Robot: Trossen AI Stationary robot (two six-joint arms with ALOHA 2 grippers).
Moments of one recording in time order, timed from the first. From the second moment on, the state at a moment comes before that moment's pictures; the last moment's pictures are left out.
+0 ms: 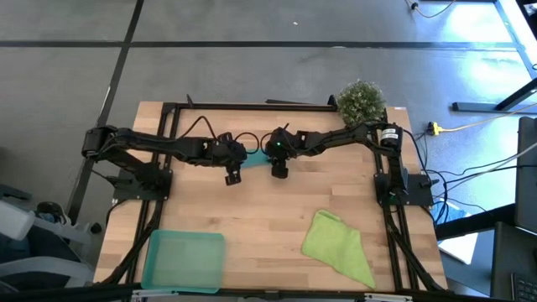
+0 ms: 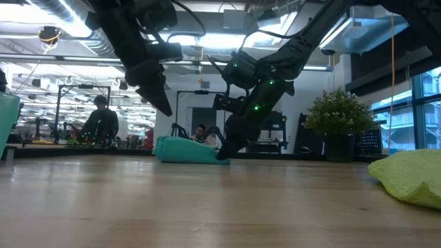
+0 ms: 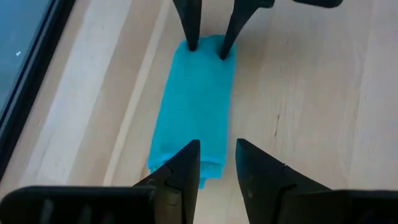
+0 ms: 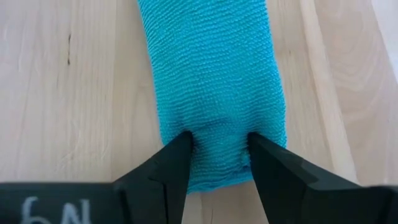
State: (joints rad) left arm 0.11 1.39 0.84 -0.43 -0.29 -0.02; right arm -0.27 2.04 1.19 -0.06 -0.02 -0.21
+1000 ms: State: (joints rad) left arm 0.13 1.38 0.84 -0.42 -0.23 -0.02; right arm -0.27 2.04 1.19 -0.02 -0.02 -0.21
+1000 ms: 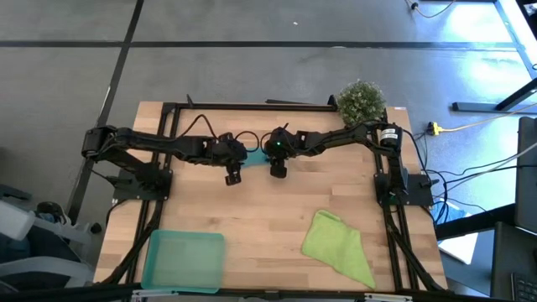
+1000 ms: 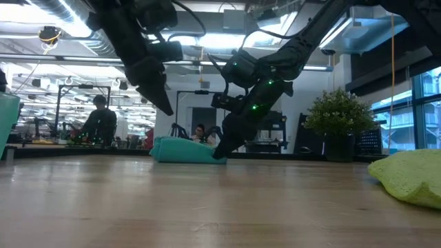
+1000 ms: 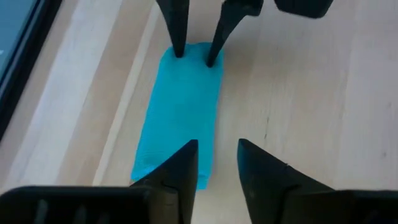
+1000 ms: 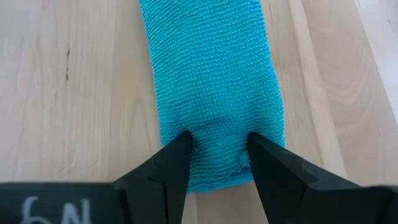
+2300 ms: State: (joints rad) left arm 0.34 1.74 0.85 -0.16 -0.07 0.22; right arm -0.27 2.04 1.19 -0.01 -0.02 -0.21
